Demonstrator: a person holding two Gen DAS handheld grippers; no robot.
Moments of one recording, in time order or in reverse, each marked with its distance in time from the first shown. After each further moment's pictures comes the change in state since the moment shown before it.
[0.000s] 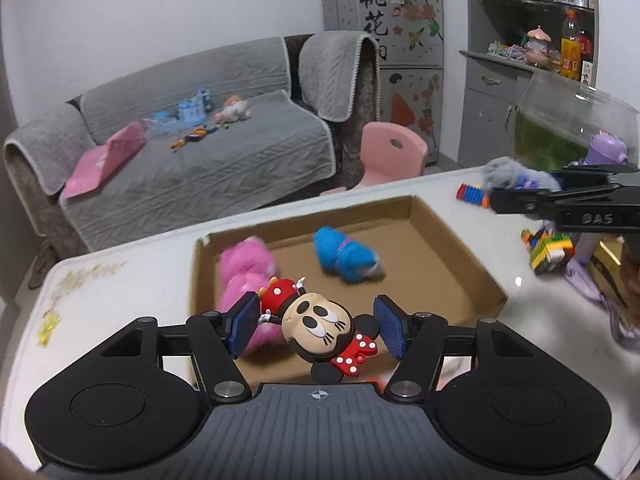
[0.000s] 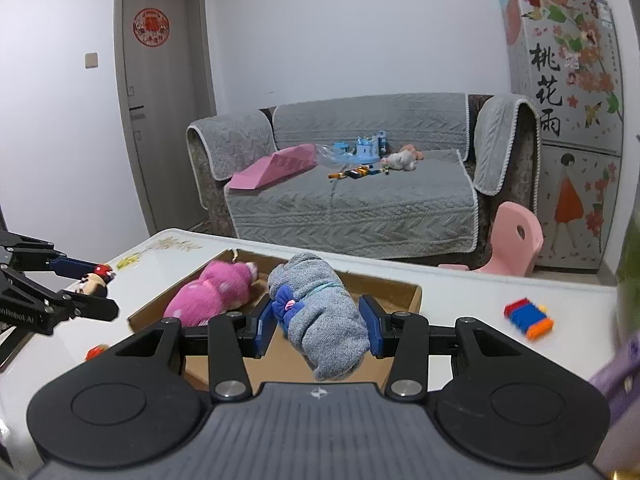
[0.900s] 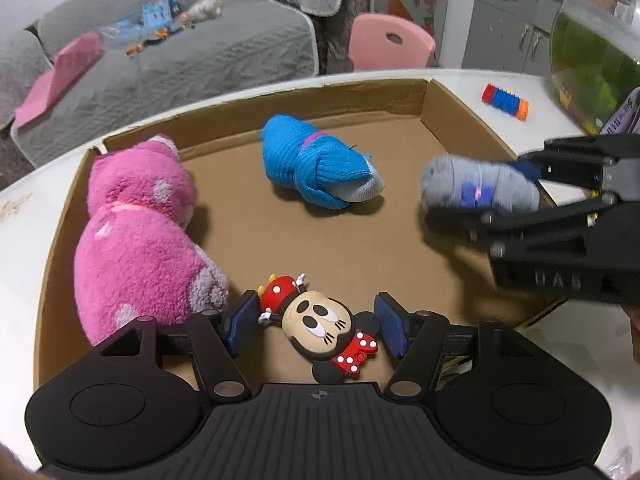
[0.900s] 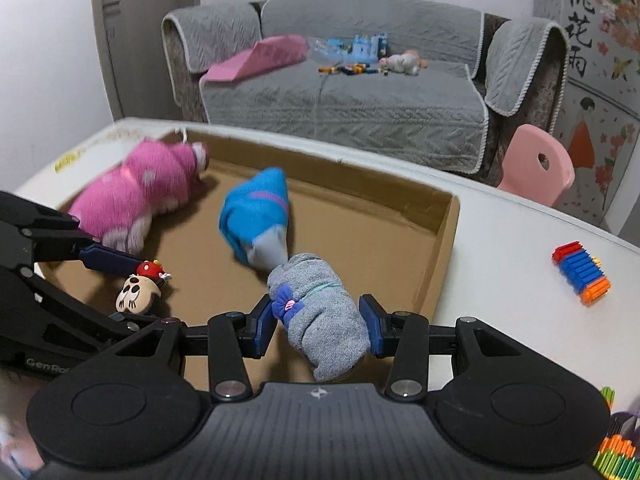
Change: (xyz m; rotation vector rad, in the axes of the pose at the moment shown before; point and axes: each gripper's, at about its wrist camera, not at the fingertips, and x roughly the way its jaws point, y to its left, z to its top) left arm 0.151 -0.021 -0.024 -0.022 0.281 -0.043; right arm 0.088 0.004 -0.047 -0.101 0.290 -0.065
